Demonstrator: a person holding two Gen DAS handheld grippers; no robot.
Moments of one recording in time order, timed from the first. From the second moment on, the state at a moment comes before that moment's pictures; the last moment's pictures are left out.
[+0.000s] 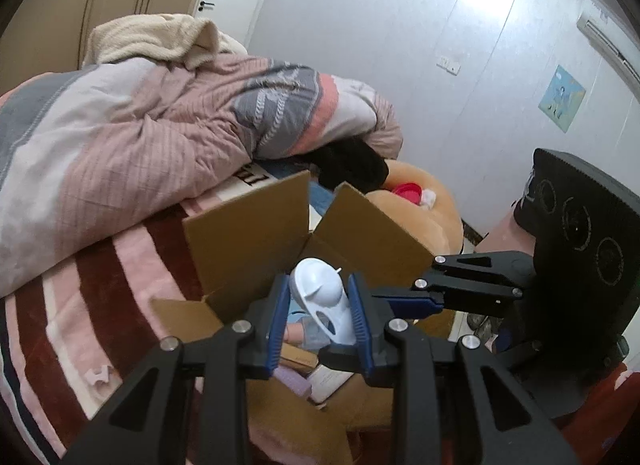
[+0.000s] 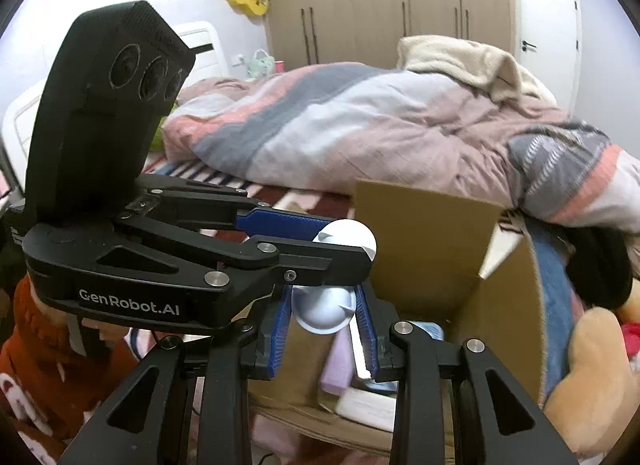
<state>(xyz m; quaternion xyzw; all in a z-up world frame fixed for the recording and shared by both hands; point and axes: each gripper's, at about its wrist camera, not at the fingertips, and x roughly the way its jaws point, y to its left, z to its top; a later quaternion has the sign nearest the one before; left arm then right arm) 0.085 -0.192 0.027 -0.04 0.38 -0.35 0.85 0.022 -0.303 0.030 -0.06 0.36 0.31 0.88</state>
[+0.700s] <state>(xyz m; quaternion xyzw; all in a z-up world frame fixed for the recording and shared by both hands) 0.056 -0.127 0.047 -0.03 0.35 -0.28 0.89 0.022 -0.301 0.030 -0.07 0.38 0.27 0.88</state>
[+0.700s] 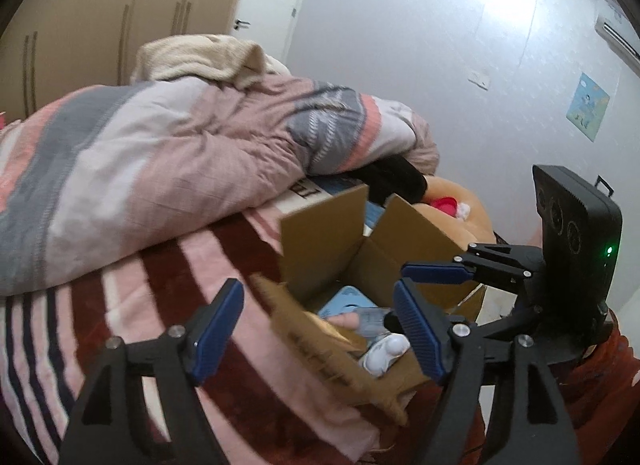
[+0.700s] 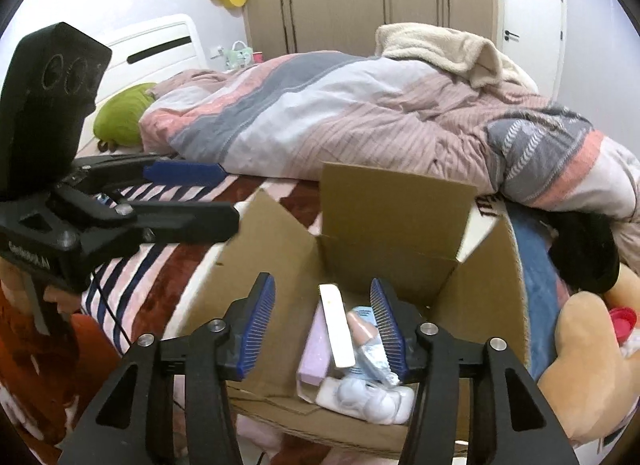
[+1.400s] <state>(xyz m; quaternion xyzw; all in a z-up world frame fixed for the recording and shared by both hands) 0.019 0.040 -0.011 -0.07 0.34 -0.15 0.93 0.019 -0.123 -0.035 -0.16 0.38 0.35 0.84</state>
